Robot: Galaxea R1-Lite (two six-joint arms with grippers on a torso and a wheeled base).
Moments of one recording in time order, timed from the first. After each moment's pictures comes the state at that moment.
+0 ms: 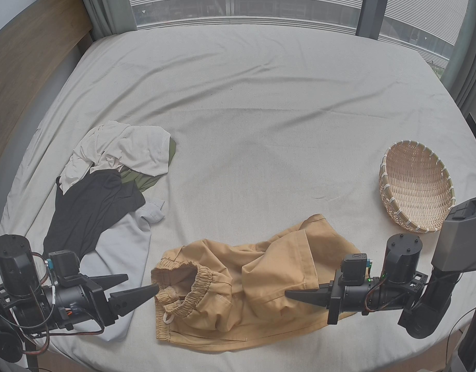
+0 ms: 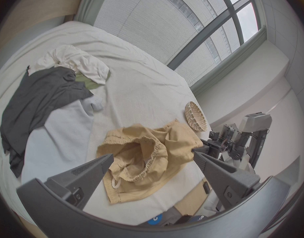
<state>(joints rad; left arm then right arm) -0.34 1.38 -0.12 -0.86 -0.39 -0.37 0.53 2.10 -0.26 -1.54 0.67 0.26</state>
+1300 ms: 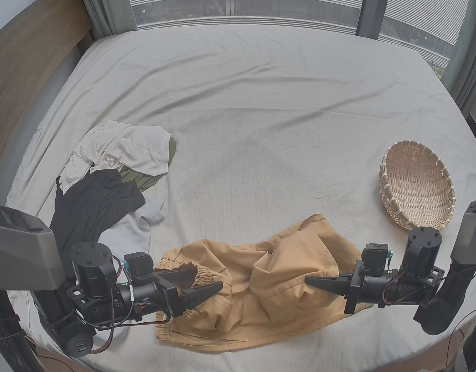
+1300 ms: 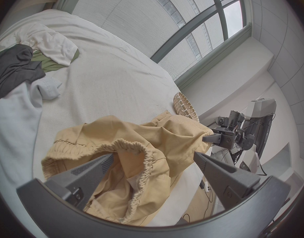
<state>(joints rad) -0.48 2.05 -0.19 -1.55 -0.41 -0.37 0.46 2.01 -0.20 -1.54 0.62 0.27</state>
